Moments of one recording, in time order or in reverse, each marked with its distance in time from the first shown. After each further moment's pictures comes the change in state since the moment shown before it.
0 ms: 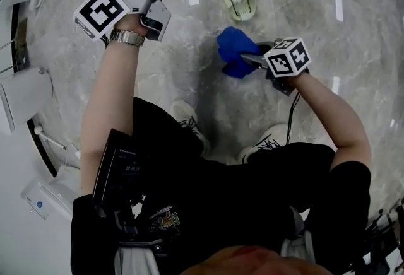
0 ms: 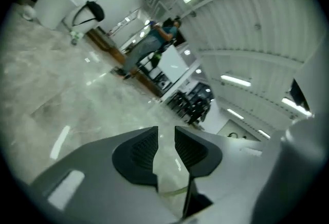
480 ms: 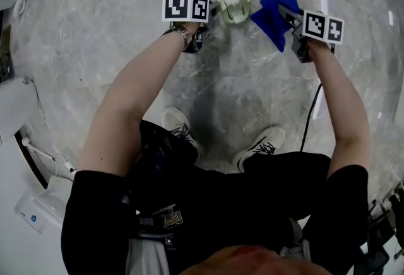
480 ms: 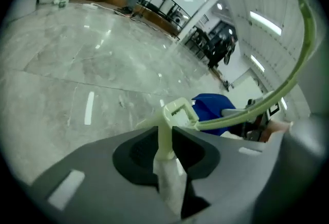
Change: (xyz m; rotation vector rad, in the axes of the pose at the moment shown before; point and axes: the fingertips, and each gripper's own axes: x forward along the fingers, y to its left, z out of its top) left arm 0.053 0.127 -0.267 0.023 0.706 0.279; right arm -0.126 -0.155 0.099 0.222 -0.355 -0.457
